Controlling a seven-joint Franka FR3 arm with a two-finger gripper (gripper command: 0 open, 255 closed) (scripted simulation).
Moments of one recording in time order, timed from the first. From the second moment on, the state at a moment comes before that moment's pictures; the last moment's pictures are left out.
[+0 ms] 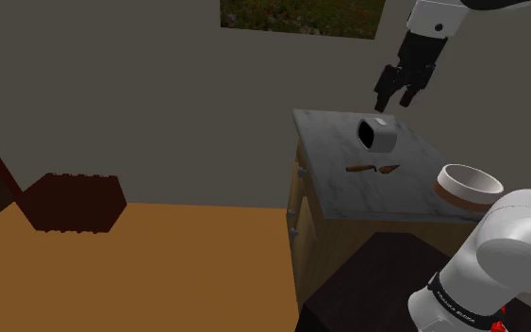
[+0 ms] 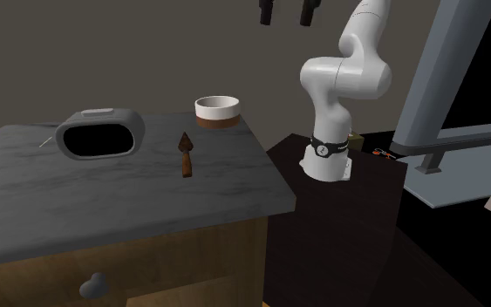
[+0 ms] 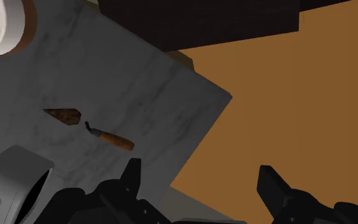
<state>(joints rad) -0.02 -0.82 -0.04 -2.32 -0.08 1.61 0.16</state>
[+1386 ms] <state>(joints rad) 0.07 -0.71 -0.58 -2.62 -0.42 2.08 -0.69</state>
